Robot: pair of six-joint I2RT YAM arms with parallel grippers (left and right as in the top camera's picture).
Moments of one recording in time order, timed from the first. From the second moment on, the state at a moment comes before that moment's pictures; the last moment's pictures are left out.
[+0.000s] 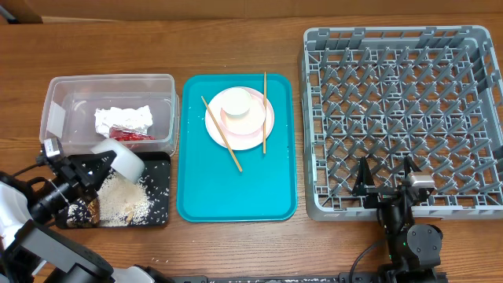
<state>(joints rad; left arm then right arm) 0.92 1.62 1.07 -1.53 1.32 0.57 0.14 0.01 0.02 -0.02 0.09 0.15</state>
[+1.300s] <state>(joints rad) 0.57 1.57 1.07 -1.50 1.29 0.56 0.14 0.01 0.02 -0.02 0.09 0.15</state>
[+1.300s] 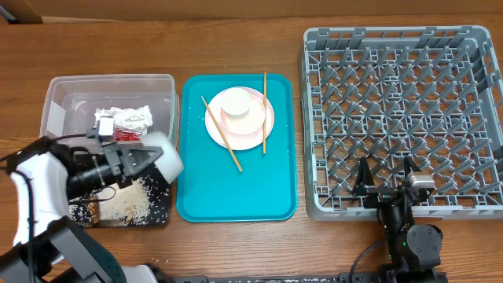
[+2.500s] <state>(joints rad) -0.65 1.54 1.07 -0.92 0.09 -0.59 0.14 0.01 0.02 -0.02 0.09 0.15</state>
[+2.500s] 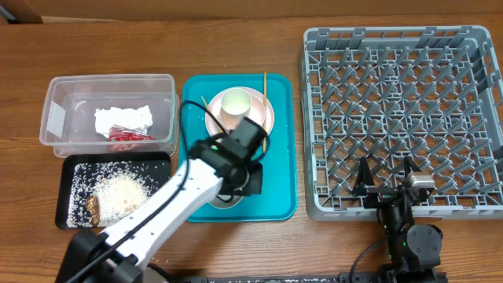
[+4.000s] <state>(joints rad) -0.51 1.57 1.25 -1.05 -0.18 -0.63 0.14 0.01 0.02 -0.02 0.09 0.15</state>
